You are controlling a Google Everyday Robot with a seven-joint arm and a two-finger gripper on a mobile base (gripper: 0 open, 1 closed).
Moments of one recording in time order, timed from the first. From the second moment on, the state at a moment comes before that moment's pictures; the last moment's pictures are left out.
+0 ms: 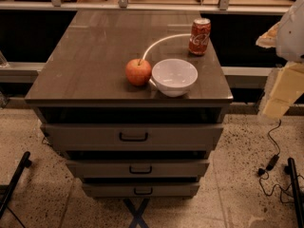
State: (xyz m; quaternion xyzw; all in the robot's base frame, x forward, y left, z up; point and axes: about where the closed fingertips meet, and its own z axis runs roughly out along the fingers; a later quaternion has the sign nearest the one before) arm 0.438 -0.217 0.976 -0.60 0.78 -0.03 0.16
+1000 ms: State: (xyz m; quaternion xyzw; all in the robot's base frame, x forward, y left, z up) arm 0.494 -0.214 0.991 -0.56 0.79 -0.06 0.23
